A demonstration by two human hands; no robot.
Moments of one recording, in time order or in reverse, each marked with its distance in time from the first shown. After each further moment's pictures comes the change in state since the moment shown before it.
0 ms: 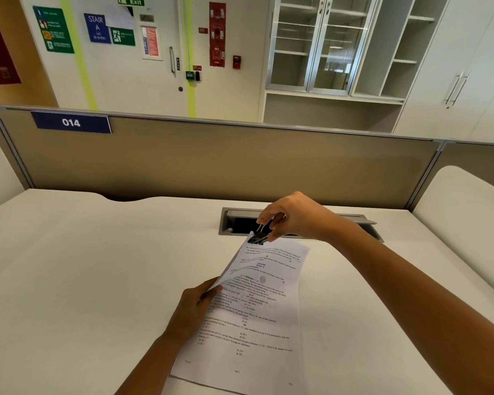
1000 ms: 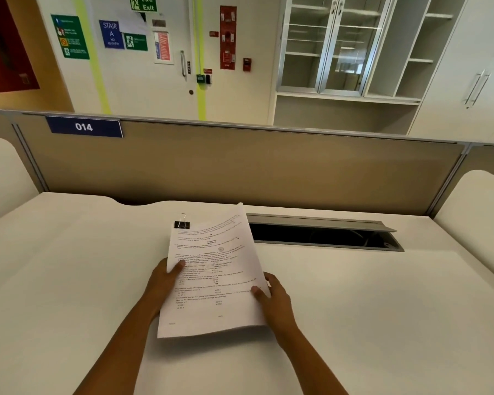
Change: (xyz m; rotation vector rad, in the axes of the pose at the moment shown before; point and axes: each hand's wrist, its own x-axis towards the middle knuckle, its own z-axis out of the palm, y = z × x) left_hand 0.053 -0.007 -0.082 -0.085 0.269 -0.288; right_hand -0.007 -0.004 0.202 0.895 0.286 0.630
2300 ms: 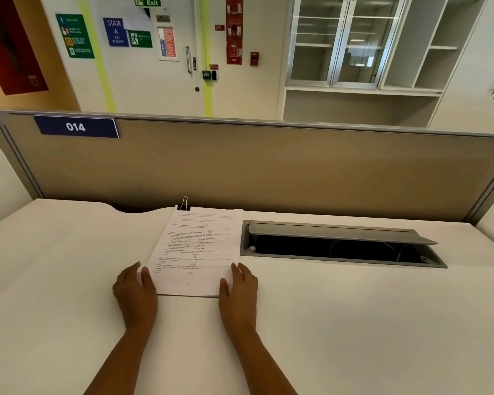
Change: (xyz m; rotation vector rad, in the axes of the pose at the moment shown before) left_hand 0.076 -0.046 -0.021 0.464 0.754 0.282; right_hand 0.084 -0.018 0.101 -0.351 0.128 -0.197
